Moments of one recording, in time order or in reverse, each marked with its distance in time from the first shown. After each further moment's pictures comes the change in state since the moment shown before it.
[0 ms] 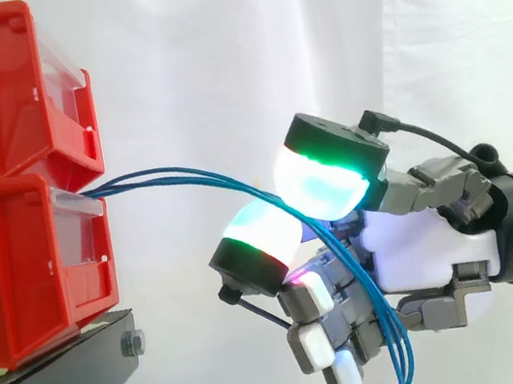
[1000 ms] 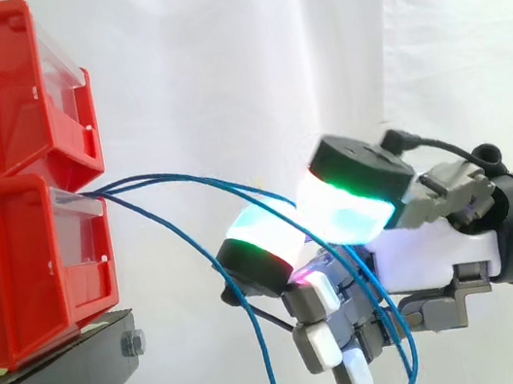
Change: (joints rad) arm 0.000 0.000 0.000 0.001 -0.003 -0.005
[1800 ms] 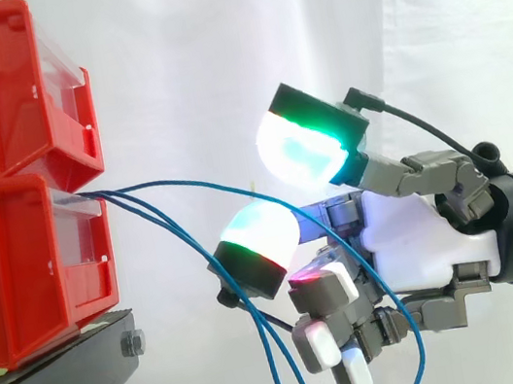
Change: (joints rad) arm 0.000 0.000 0.000 0.000 0.003 0.000
